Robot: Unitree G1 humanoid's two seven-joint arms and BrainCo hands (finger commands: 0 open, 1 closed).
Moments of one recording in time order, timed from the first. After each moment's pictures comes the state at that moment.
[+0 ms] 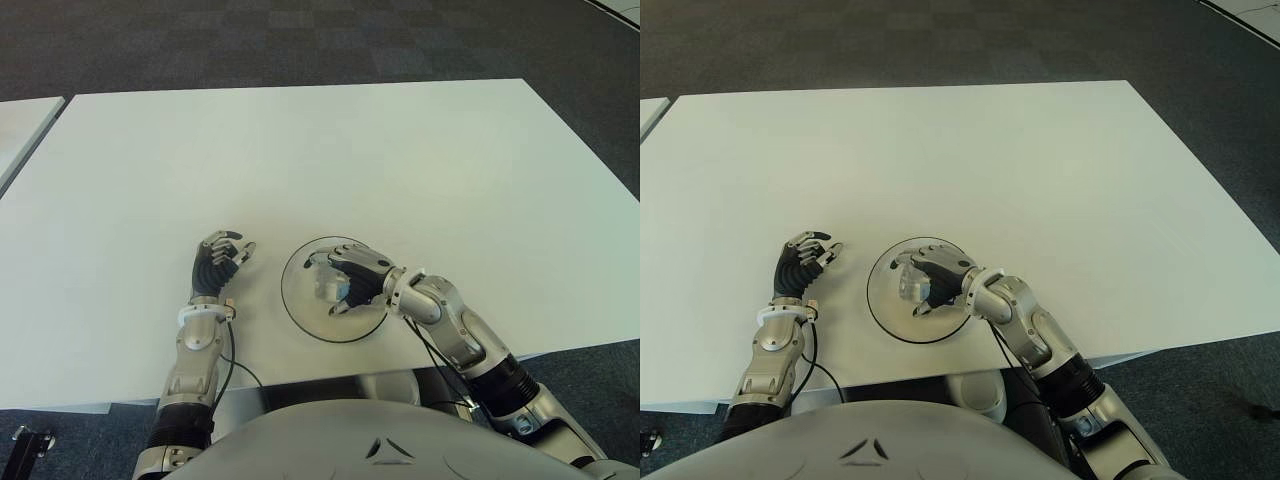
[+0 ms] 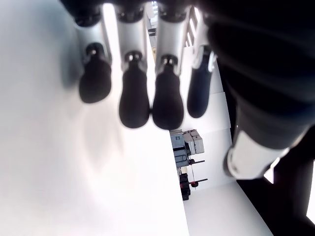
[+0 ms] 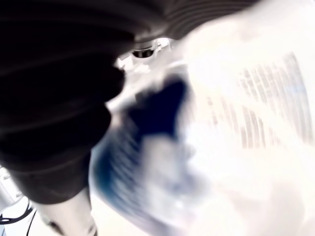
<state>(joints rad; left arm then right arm) 0.21 0.08 0.07 0.20 0.11 -0.21 0.13 -0.08 -0.40 0.52 -0.14 -0.68 -0.13 0.44</state>
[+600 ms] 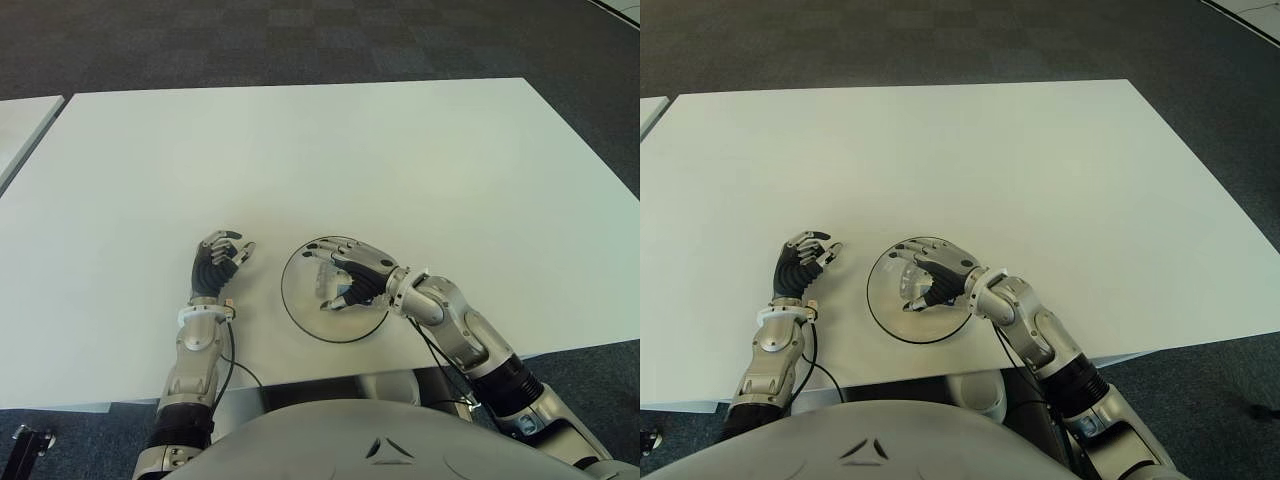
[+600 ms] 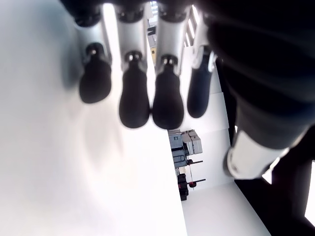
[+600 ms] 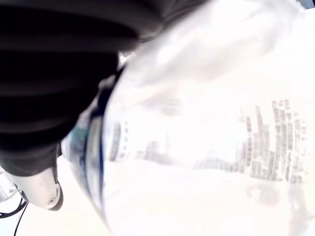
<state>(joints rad) 0.21 0.08 0.07 0.22 0.10 -0.23 0.13 -0.08 -0.42 0.52 -0.14 -0.72 -0.17 0.37</state>
